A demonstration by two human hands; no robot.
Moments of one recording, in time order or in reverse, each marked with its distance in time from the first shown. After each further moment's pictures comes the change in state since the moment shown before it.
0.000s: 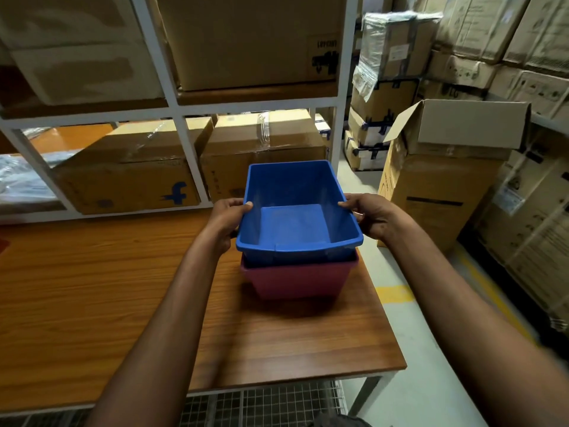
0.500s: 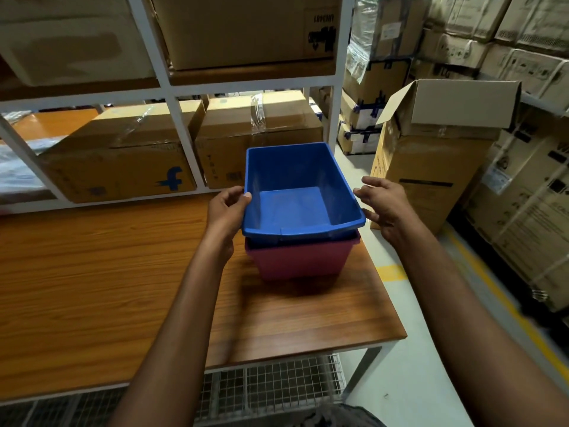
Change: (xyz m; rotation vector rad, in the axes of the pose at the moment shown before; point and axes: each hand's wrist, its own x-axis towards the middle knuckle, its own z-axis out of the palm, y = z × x) left_hand -0.036 -0.023 -0.008 -0.088 0.089 0.149; right_hand -0.054 0.023 0.002 -0.026 0.268 -0.234
